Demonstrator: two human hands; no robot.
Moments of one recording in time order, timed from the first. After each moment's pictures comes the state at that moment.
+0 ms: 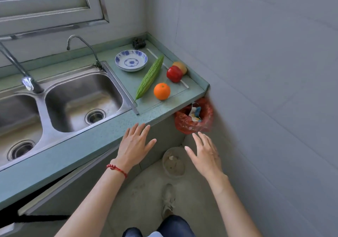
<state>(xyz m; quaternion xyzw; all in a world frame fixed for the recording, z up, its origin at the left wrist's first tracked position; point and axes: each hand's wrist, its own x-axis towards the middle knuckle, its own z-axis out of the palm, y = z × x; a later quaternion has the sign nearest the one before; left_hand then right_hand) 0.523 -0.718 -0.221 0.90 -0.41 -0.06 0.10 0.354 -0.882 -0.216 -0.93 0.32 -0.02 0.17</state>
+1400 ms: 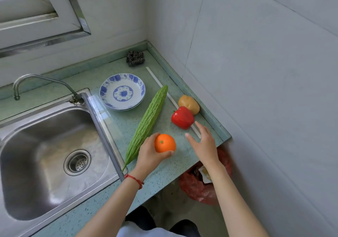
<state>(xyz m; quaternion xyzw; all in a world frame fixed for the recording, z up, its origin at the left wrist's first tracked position) 0.721 -0.930 -0.233 0.85 -0.17 -0.29 0.41 0.630 -1.084 -0.227 -0.84 0.35 -0.09 0.40</state>
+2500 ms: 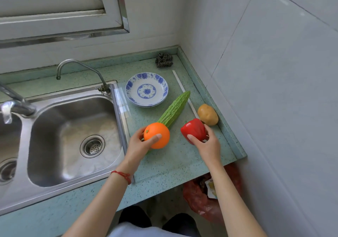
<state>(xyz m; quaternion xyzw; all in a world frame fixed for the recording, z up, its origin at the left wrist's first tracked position) 0.746 -0.891 -0.213 0.72 0.05 -0.26 0.64 0.667 -1.086 -0.235 -0.78 0.35 -0.10 0.51</state>
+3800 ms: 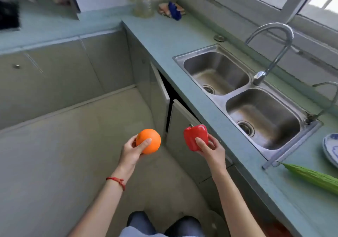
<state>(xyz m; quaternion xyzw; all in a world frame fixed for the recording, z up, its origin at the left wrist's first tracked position) 0.313 -0.637 -0.227 0.42 0.50 0.29 0.70 0.498 -0.777 -0.215 -0.73 -0.11 0.32 0.59</state>
